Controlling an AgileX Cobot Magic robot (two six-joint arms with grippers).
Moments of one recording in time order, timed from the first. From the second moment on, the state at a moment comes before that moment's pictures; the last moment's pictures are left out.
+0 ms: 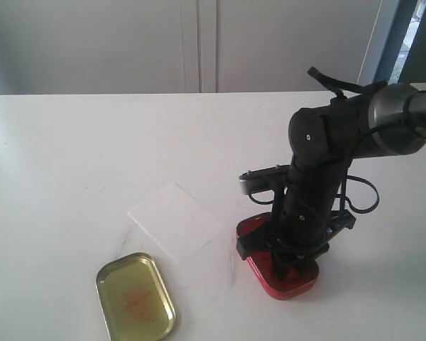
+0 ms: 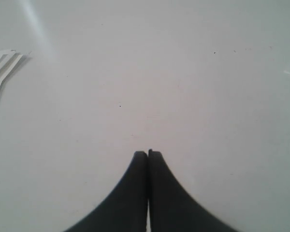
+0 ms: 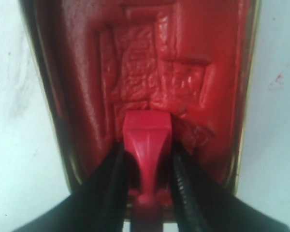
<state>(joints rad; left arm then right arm) 0.01 0.00 0.03 -0.08 0.44 0.15 0.50 1.90 -1.10 0.14 0.89 0.01</state>
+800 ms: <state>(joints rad) 0.01 0.00 0.03 -0.08 0.44 0.15 0.50 1.79 -1.08 0.13 0.85 0.01</state>
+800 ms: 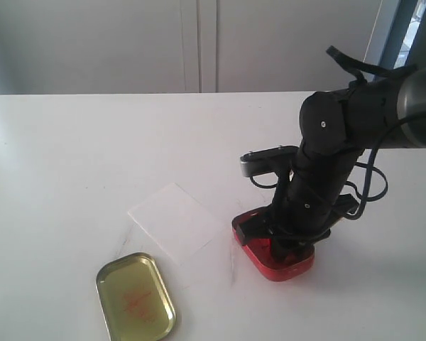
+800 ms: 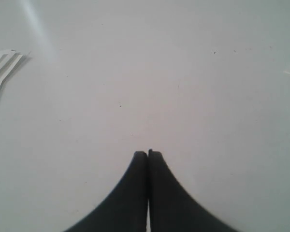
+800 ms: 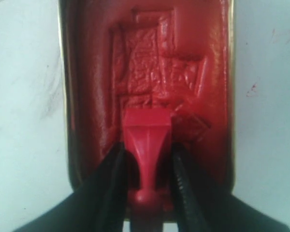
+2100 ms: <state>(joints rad) 0.01 0.00 0.03 -0.08 0.44 0.15 0.50 1.84 -1.33 0.14 1.01 -0.01</state>
